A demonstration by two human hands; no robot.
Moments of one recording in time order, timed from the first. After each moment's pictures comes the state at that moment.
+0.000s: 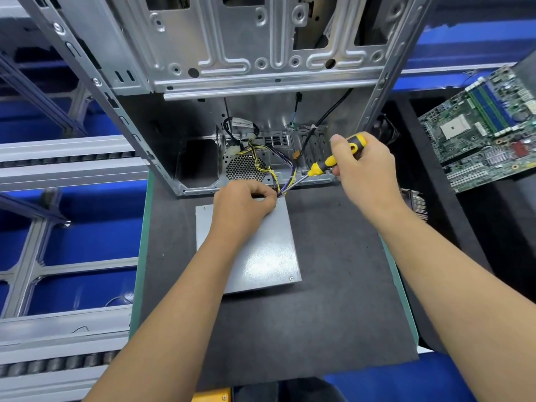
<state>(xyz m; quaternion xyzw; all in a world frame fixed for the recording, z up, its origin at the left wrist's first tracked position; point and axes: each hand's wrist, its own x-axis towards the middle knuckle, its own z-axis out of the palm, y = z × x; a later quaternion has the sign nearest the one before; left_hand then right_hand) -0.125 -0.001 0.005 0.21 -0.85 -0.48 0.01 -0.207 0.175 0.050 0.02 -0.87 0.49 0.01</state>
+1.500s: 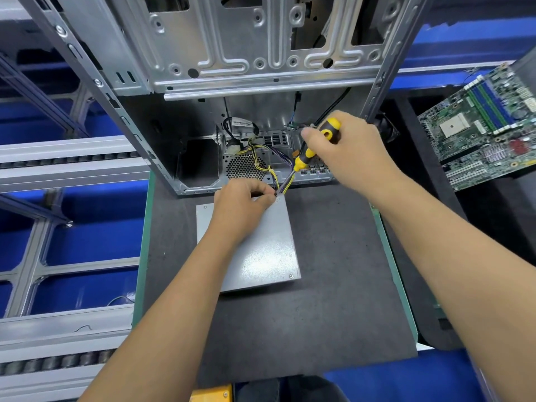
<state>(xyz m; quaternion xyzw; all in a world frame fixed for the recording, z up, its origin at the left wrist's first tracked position) -0.127 -0.004 0.005 0.20 -0.86 -0.47 -0.02 -0.216 0.161 0.083 0.16 -0.90 0.40 -0.03</state>
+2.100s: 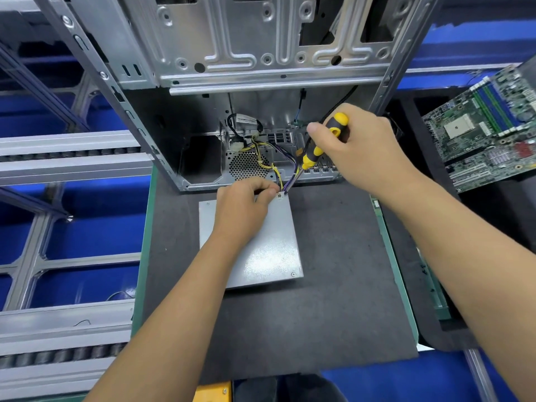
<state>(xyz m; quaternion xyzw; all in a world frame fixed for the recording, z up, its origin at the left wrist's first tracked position) -0.121 -0.002 -0.004 0.19 -0.86 -0.47 0.04 -0.214 0.166 0.088 0.20 -0.90 0.38 -0.02</state>
